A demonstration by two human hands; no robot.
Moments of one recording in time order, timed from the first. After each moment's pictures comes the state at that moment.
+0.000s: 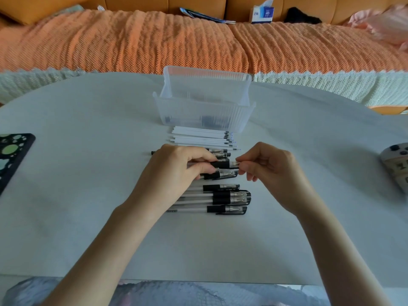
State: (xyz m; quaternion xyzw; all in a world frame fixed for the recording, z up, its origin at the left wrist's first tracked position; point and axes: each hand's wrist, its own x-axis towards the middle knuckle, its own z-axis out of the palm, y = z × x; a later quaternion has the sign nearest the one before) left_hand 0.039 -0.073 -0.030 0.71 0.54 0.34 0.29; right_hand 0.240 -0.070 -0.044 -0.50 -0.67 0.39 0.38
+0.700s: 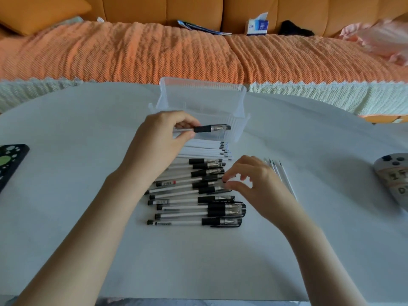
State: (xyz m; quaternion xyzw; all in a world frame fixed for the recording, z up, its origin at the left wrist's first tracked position) left_hand 0.029 -0.021 -0.006 0.73 0.57 0.34 0.17; right_hand 0.237 -0.059 -0.059 -0.52 -0.79 0.18 0.26
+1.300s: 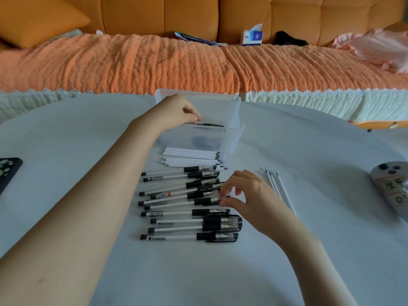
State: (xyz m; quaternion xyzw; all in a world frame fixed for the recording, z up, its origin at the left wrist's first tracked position) left_hand 0.039 0.092 -0.003 0.76 0.56 0.19 0.26; right_hand 0.237 -0.060 -0.056 -0.53 -0.80 0.20 0.20
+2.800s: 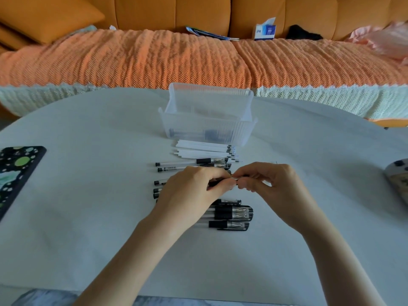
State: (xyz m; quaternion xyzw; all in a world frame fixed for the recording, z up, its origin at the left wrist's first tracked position) left_hand 0.058 -0.078 -0.033 0.74 0.56 0.23 0.28; right_hand 0.236 -0.075 -0.027 -0.52 -0.72 0.33 0.33
